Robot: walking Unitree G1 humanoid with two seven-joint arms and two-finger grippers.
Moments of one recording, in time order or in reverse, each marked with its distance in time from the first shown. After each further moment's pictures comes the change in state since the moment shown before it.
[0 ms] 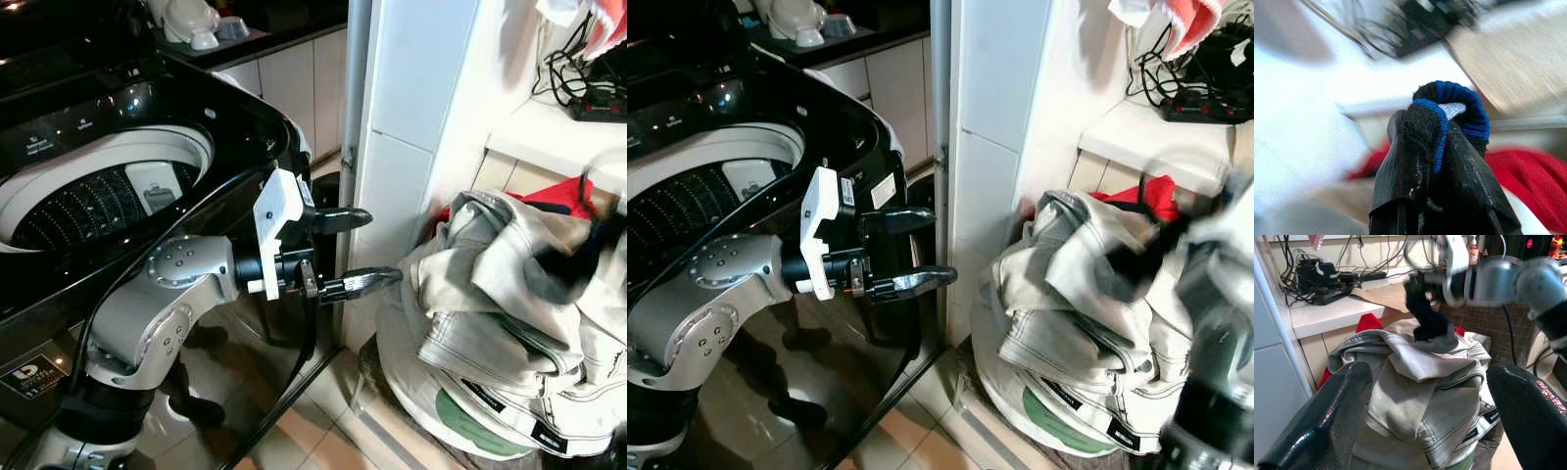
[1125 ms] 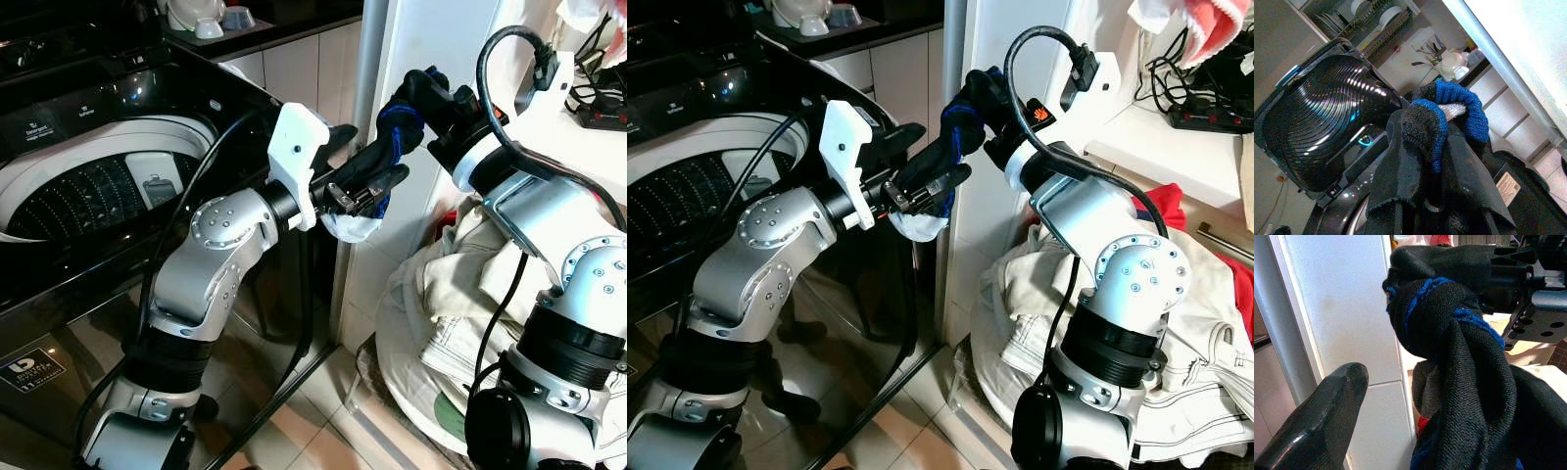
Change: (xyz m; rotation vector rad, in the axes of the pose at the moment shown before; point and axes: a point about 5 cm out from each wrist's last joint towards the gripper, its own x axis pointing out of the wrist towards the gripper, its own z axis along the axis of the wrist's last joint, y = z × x) left arm 0.035 0.044 0.021 0.121 -0.116 0.401; right arm -0.060 0.165 0.019 0.573 0.249 0.960
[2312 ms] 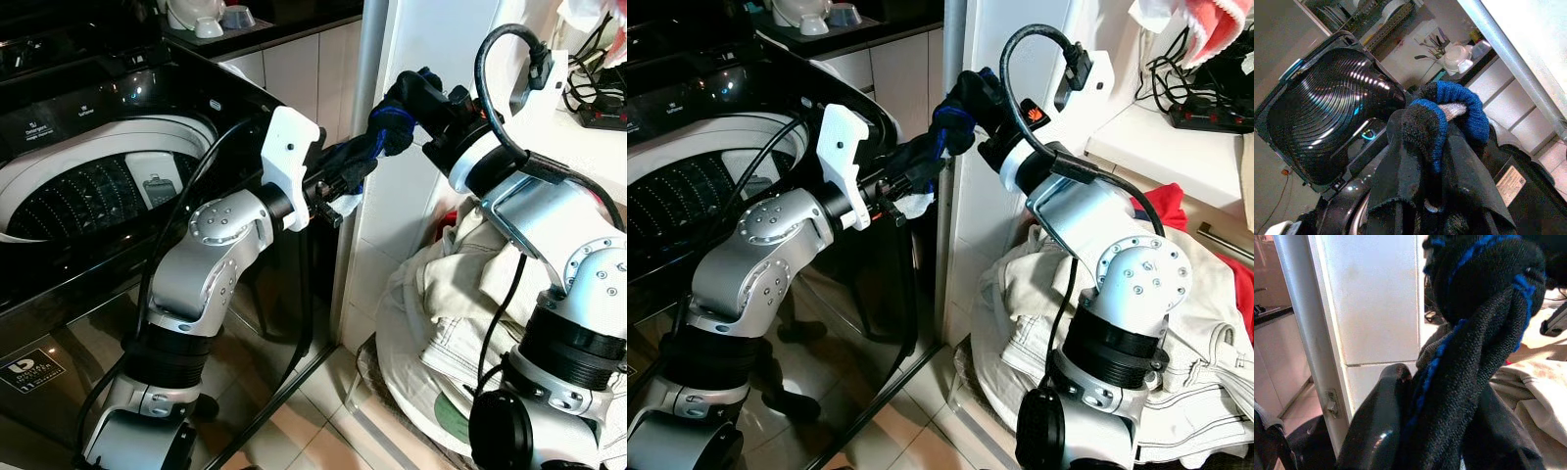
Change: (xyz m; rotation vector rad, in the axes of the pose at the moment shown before) left arm -0.003 0.011 -0.009 -0.063 0.066 0.083; right arm -0.002 0.003 -0.003 0.003 0.028 0.005
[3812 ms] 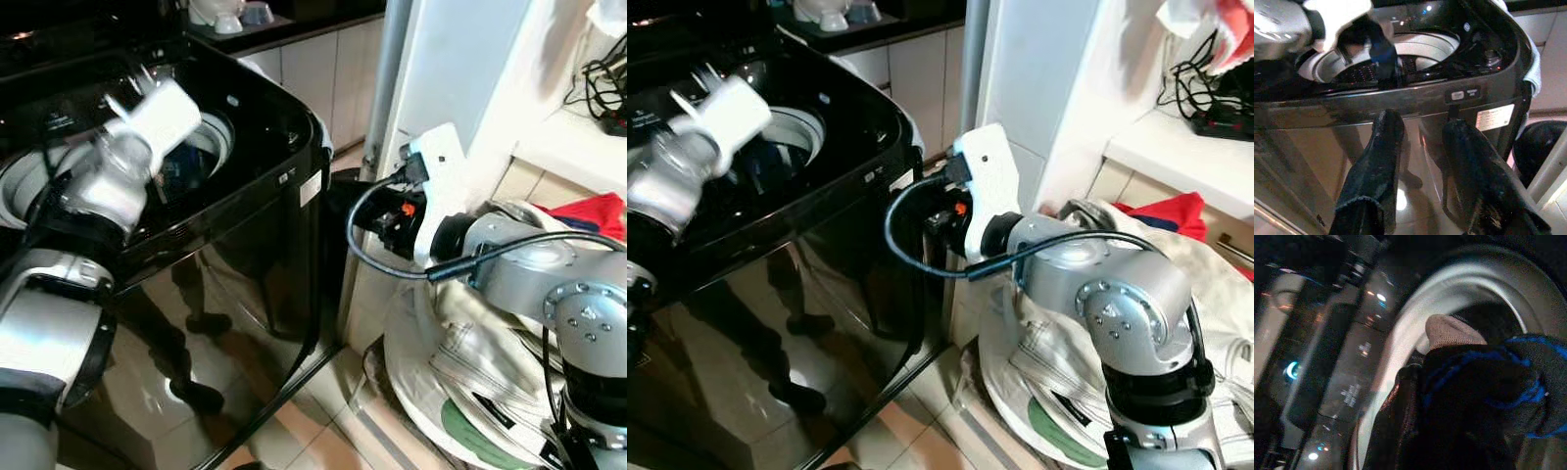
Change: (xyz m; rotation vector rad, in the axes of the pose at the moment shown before) left arm -0.073 0.177 -0.010 0.732 0.852 0.716; right arm -0.022 0.006 -0.059 -0.650 0.451 0.138
